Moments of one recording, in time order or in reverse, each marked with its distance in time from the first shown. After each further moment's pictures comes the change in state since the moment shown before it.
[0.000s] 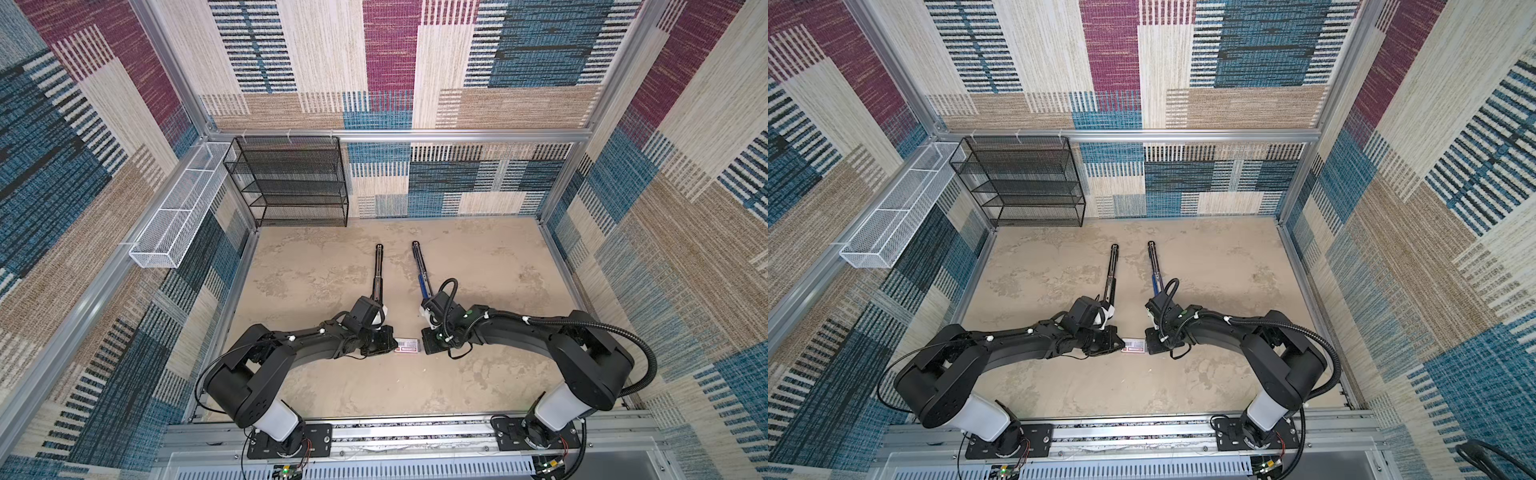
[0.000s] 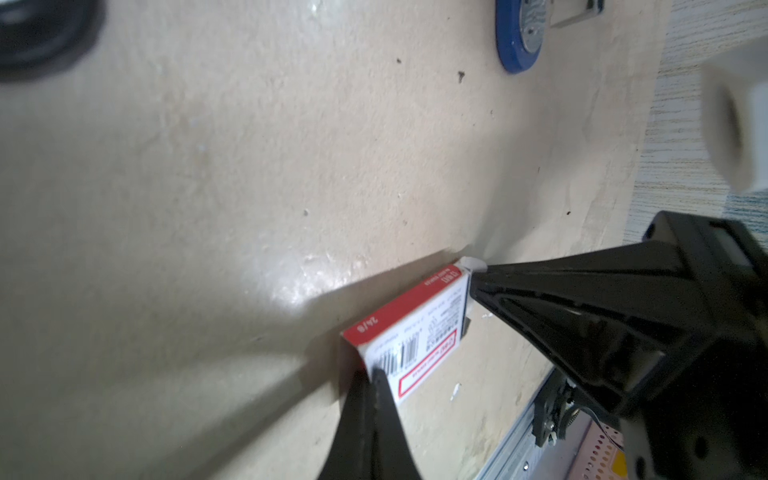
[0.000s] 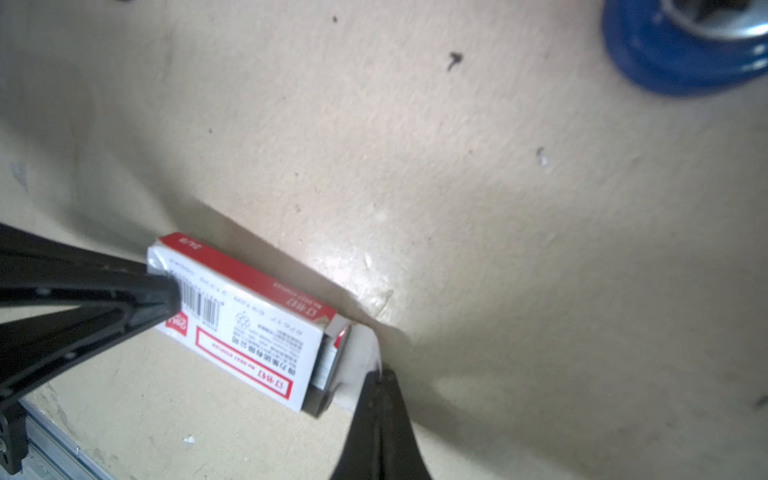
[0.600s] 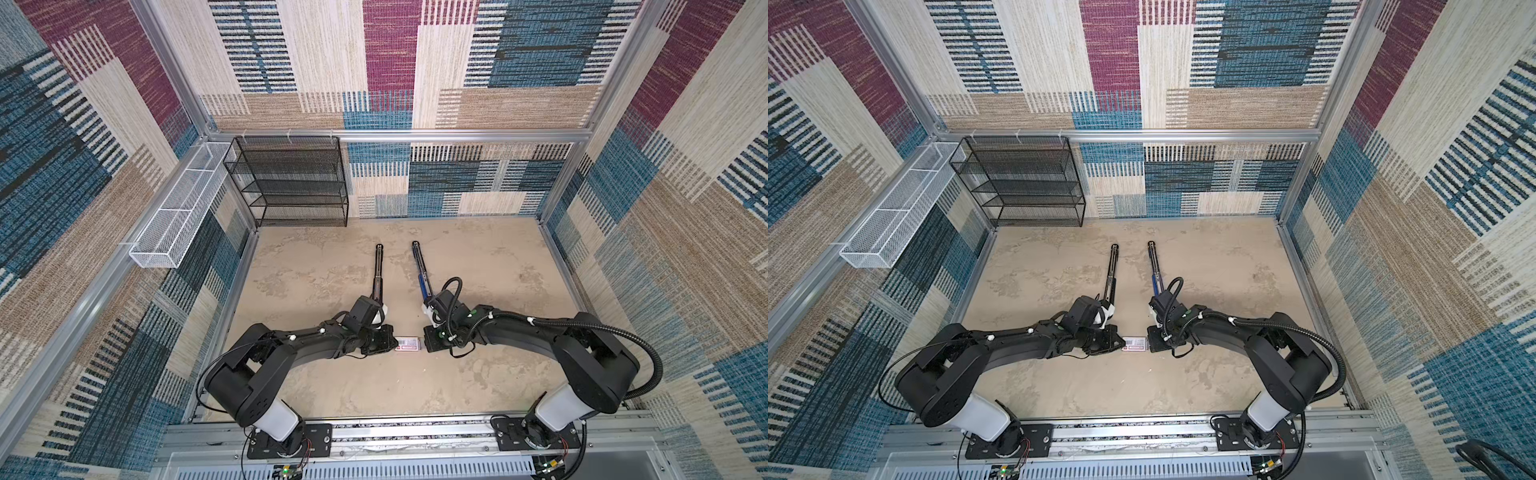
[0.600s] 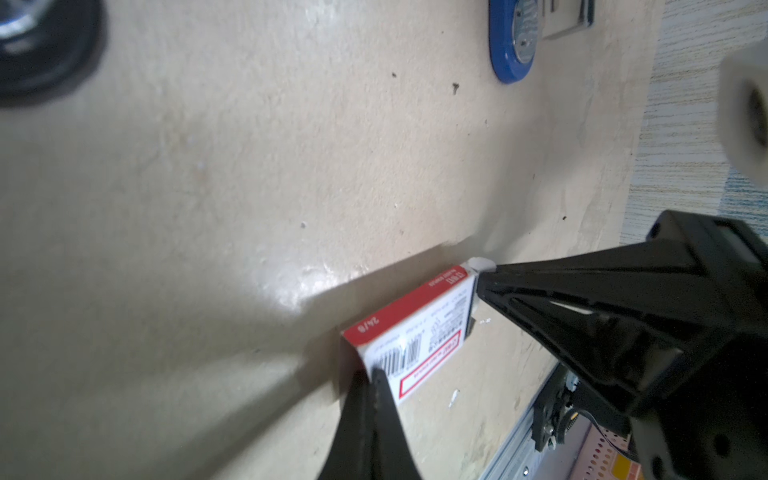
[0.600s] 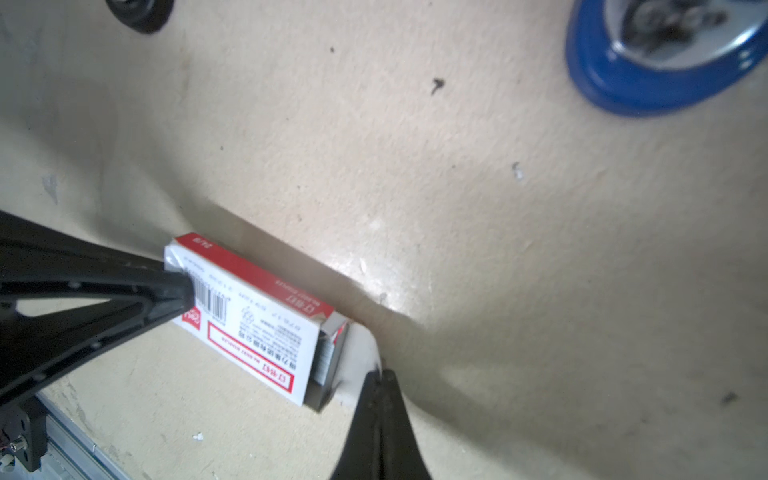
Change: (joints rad) left arm 0.005 0.010 0.001 0.016 0.000 0.005; right arm -0.023 -0.021 -0.017 0.023 -0.023 -0.001
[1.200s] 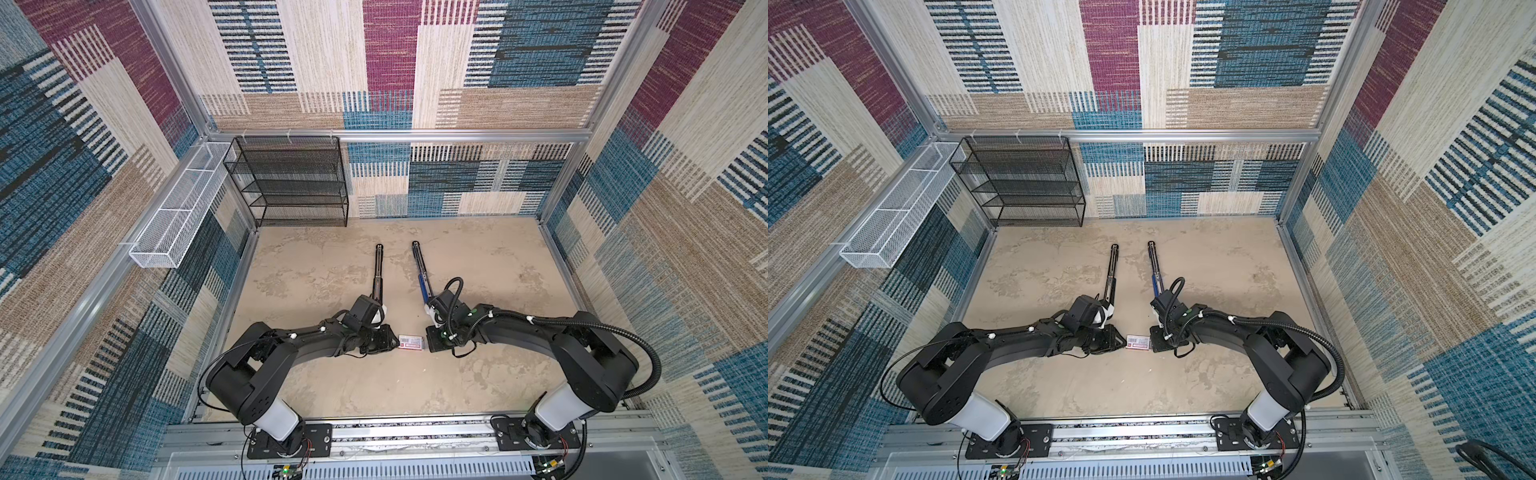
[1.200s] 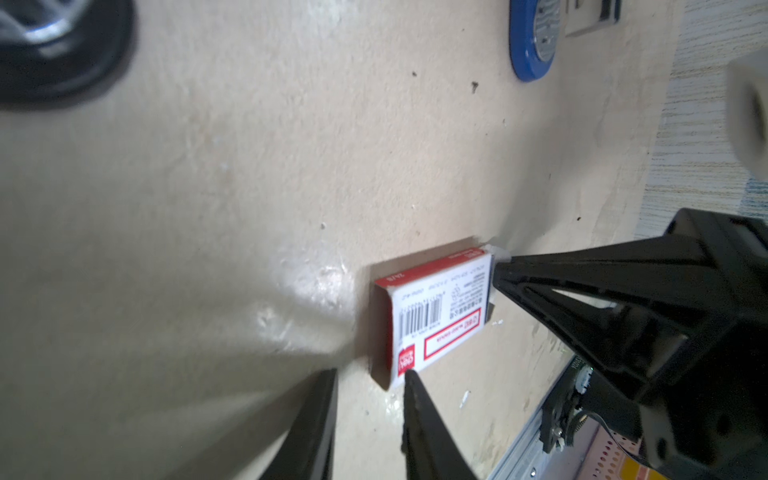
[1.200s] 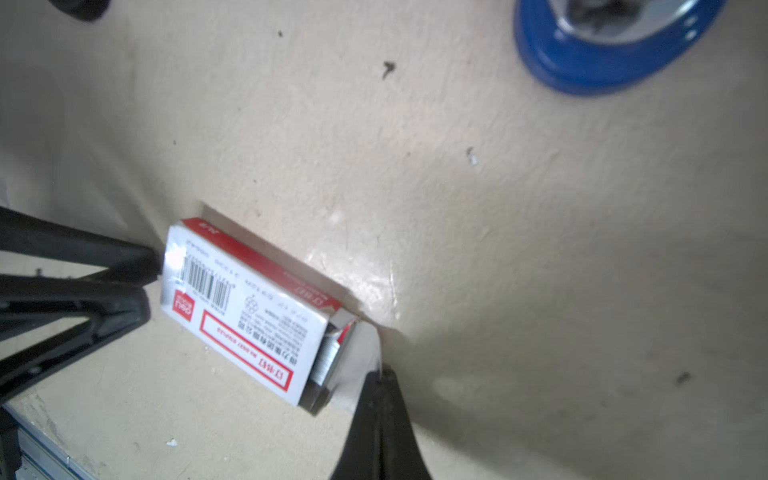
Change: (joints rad) left arm 0.004 0.013 0.021 -0.032 0.005 0.009; right arm -0.006 0.008 0.003 -0.028 0.014 -0.001
